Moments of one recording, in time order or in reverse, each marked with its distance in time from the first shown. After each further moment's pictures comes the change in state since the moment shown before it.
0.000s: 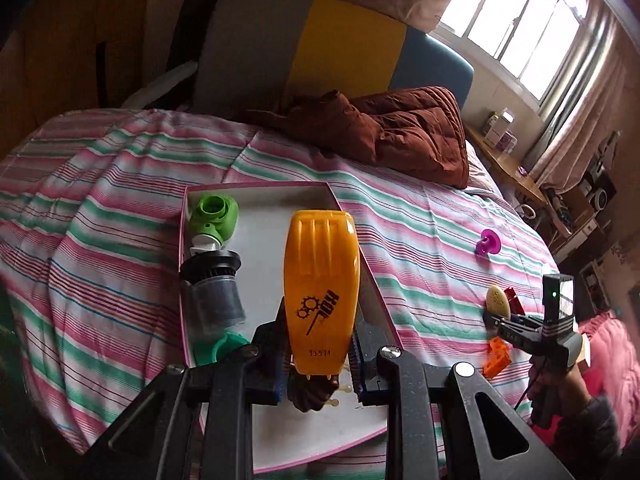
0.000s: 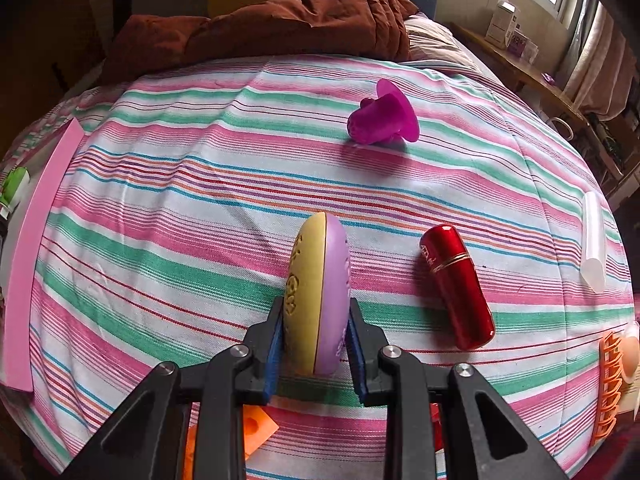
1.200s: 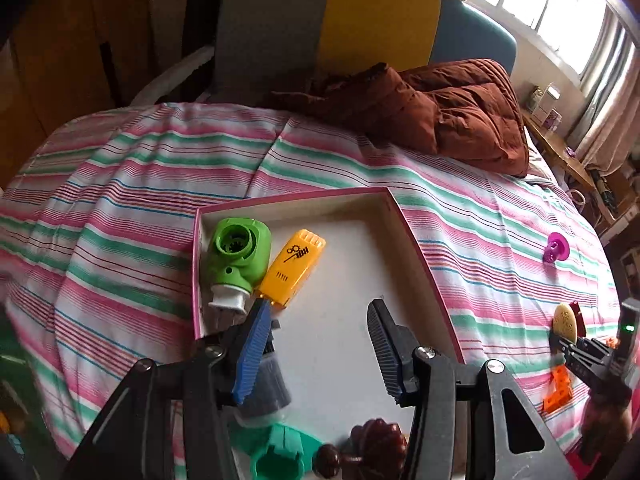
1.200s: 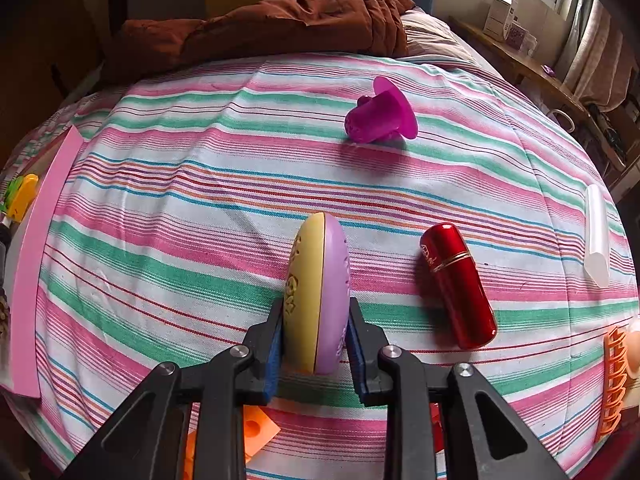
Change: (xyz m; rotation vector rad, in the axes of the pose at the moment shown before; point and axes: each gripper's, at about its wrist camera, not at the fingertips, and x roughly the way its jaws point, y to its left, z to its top) left arm 0.062 0.011 0.037 0.068 0.054 0.186; right arm 0.000 -0.003 0.001 0.034 0.010 0.023
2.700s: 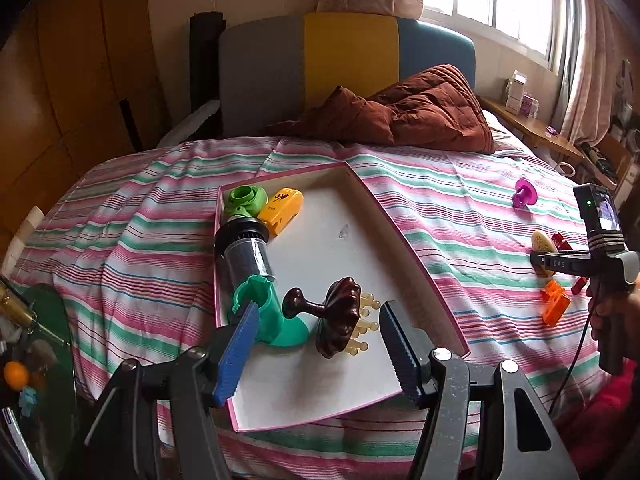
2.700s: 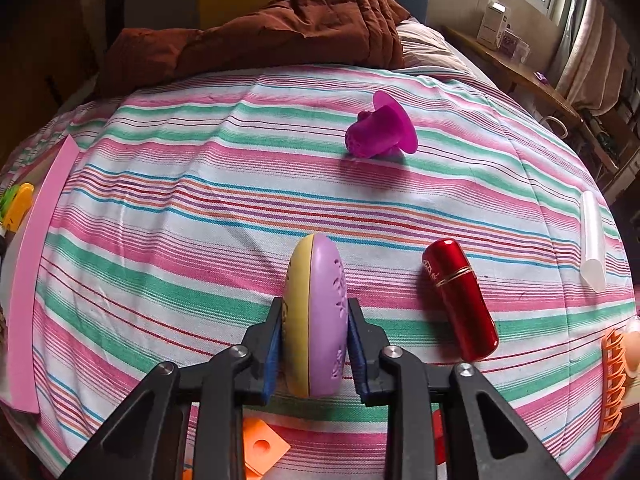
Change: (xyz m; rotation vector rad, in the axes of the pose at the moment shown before) left arm -0.075 -0.043 -0.112 0.113 -0.172 0.084; right arm -0.003 0.010 0.000 0.004 -0.042 -0.031
